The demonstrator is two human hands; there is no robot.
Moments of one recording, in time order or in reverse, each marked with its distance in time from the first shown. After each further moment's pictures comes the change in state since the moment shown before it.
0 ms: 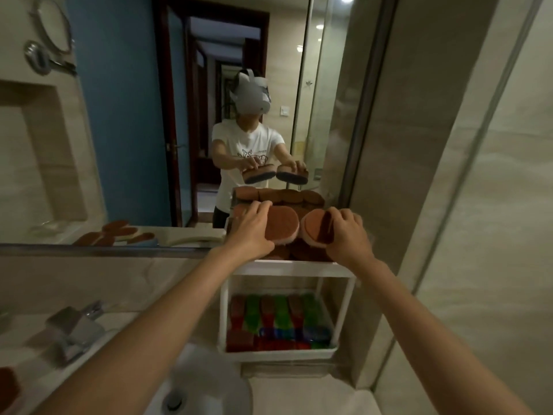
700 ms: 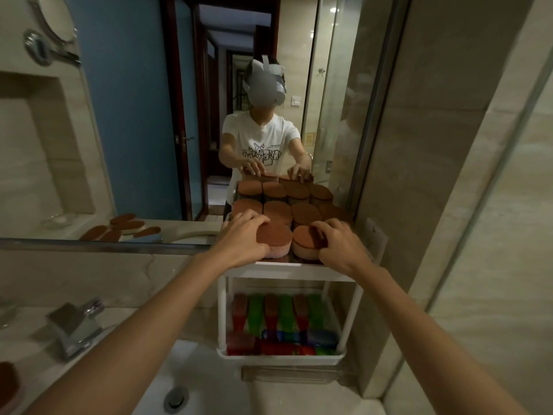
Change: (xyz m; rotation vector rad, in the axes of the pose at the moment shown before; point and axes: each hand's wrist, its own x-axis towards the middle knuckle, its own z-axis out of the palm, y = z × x) left_hand 0.010 -0.021 0.013 0.051 -0.082 -0.029; right_hand 0.028 0.011 0.031 0.021 -0.240 -0.072
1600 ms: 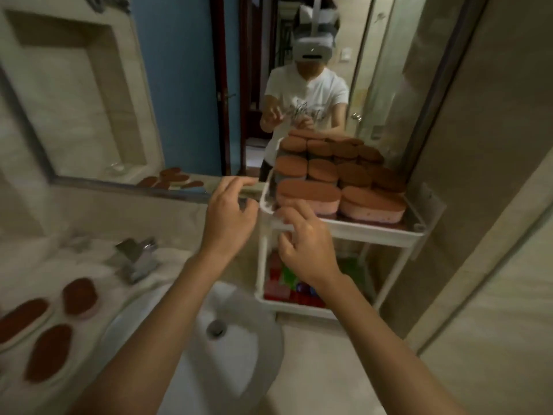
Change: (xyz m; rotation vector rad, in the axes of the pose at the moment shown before) left_hand -0.085 -0.037 -0.002 -0.299 0.610 -0.226; right_hand -0.058 -0.103 0.075 0.373 0.354 -0.498
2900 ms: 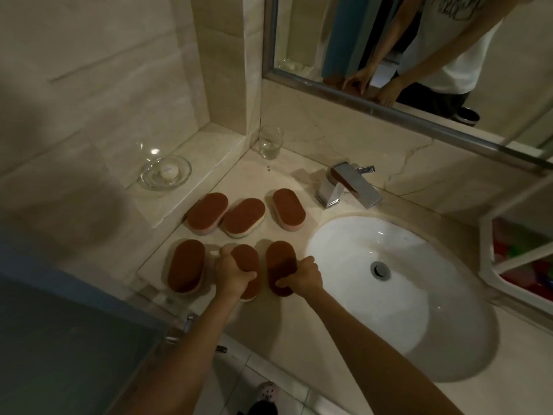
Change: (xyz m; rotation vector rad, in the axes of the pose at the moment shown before) left_hand -0.153 -0.411 -0.242 0.174 -0.178 -1.072; right_hand -0.078 -0.235 0.417 0.164 -0.973 0.946
